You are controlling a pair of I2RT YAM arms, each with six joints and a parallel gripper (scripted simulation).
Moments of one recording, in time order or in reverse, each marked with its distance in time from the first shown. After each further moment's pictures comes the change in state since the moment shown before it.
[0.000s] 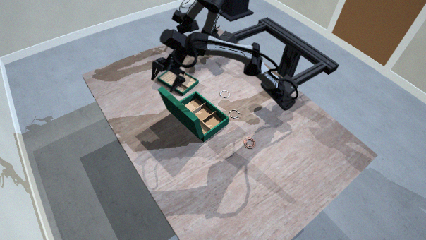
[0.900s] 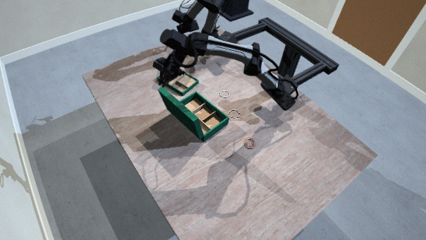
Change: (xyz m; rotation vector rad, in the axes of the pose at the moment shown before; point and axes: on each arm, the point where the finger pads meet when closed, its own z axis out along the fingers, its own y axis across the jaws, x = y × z) left arm 0.000 0.000 0.000 0.000 0.000 0.000; right arm 0.000 0.000 0.000 0.000 0.000 0.000
